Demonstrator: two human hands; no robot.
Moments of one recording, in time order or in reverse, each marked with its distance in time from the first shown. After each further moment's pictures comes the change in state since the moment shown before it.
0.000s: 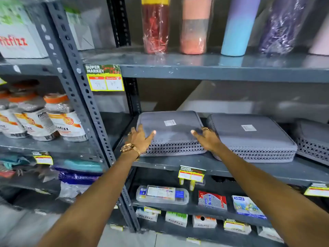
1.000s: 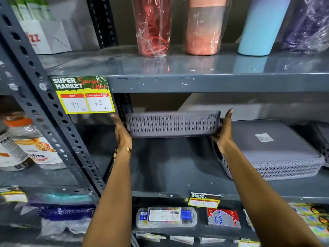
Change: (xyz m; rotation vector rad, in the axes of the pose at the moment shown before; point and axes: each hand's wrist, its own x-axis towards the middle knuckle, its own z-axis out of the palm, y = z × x) left_hand 0.146 -0.022 -0.001 -1.332 0.263 -0.355; right_hand 0.075 -0.030 -0.018 1.198 0.345 0.237
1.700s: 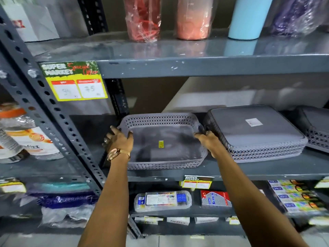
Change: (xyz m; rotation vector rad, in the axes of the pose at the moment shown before) left_hand -0.044 -0.028 -0.033 1.193 -0.008 0.159; right_hand -0.029 0.050 -0.025 -0.736 -0.072 0.137
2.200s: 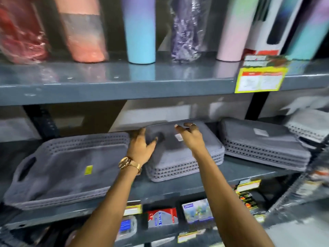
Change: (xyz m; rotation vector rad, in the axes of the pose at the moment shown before) left_hand -0.145 0.229 0.119 -0.245 -0.186 0.658; right_hand 0.010 0.015 -0.194 0.226 0.252 -0.216
